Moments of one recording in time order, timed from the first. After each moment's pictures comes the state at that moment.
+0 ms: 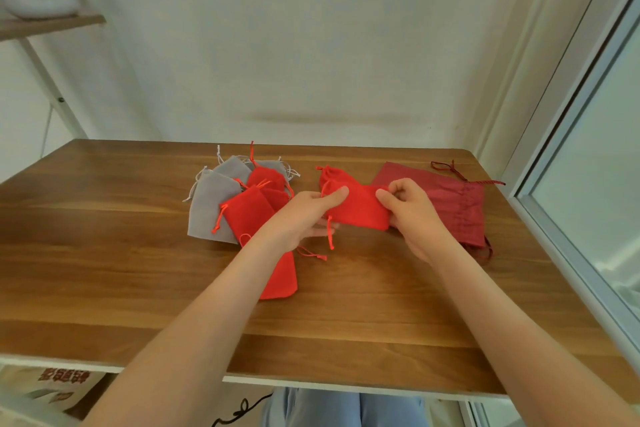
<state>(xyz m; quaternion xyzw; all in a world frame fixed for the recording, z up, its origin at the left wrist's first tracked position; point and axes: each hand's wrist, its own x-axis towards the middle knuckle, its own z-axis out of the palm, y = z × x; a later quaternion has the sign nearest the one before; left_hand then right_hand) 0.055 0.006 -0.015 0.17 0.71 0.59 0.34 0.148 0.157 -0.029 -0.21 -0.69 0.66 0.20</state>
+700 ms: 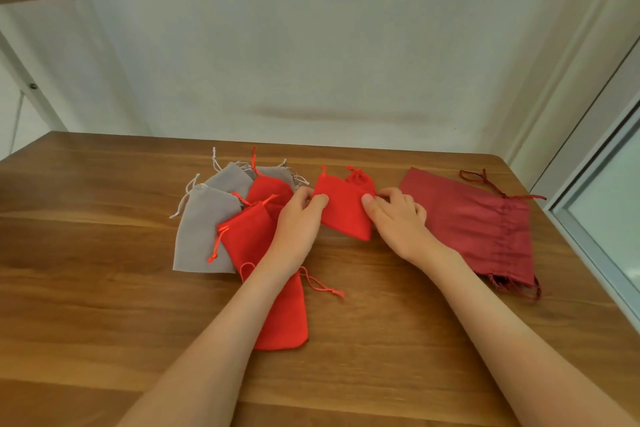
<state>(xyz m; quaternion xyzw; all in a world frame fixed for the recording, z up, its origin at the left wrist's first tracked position) 0.008 0.015 -0.052 0.15 0.73 0.66 0.12 0.087 0.161 -0.045 -0.18 -0.94 0.28 0.07</state>
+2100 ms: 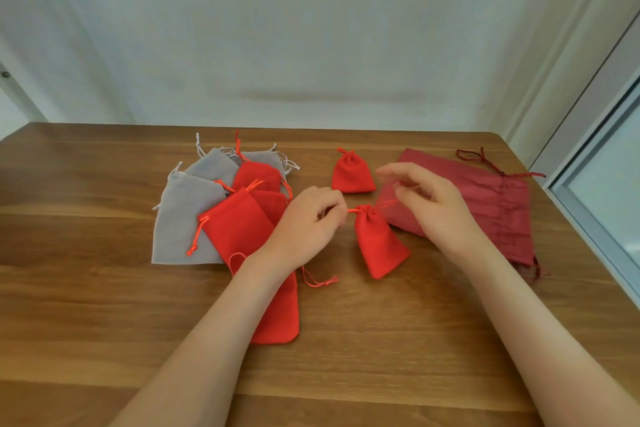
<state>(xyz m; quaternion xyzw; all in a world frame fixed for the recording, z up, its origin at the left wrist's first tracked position) 0.027 0.009 -0.048 0.47 0.77 0.43 0.01 0.133 0.173 -0.024 -0.09 -0.84 0.47 0.24</state>
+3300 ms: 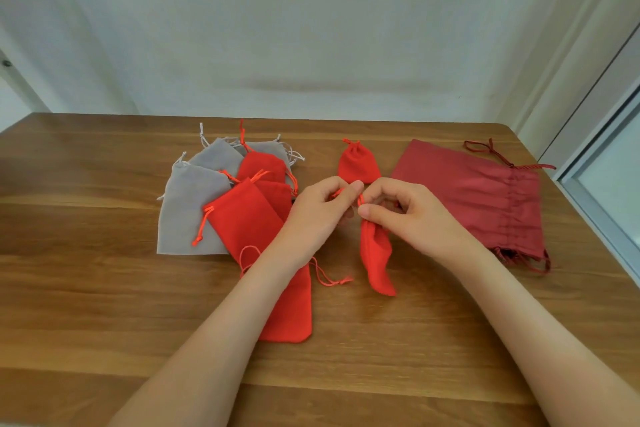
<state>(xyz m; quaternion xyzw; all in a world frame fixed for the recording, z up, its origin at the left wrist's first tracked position) 0.033 0.020 -0.051 0.30 0.72 0.60 0.15 0.128 0.150 -0.032 0.01 -0.83 0.54 0.13</state>
